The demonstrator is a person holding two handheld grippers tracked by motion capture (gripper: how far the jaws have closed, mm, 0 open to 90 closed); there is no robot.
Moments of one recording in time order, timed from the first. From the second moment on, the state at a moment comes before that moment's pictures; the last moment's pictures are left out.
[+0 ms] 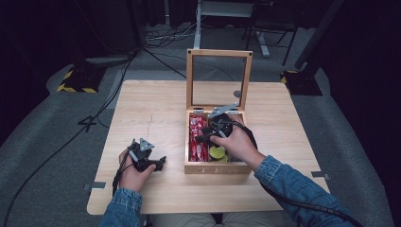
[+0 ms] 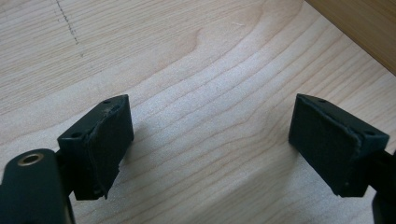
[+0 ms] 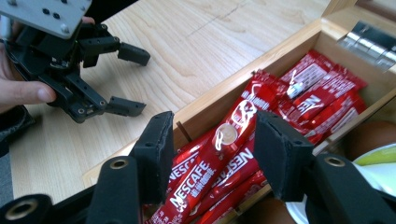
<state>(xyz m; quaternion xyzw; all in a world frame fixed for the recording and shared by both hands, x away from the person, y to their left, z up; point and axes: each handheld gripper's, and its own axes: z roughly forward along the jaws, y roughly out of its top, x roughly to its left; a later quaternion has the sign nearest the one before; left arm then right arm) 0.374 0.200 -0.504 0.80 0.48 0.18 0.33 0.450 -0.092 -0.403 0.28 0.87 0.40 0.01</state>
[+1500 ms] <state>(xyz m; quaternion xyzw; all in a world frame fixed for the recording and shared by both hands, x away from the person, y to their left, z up) 0.374 0.200 -0.504 0.80 0.48 0.18 0.33 0.442 -0.070 -0.425 0.33 0.88 0.34 -0.01</state>
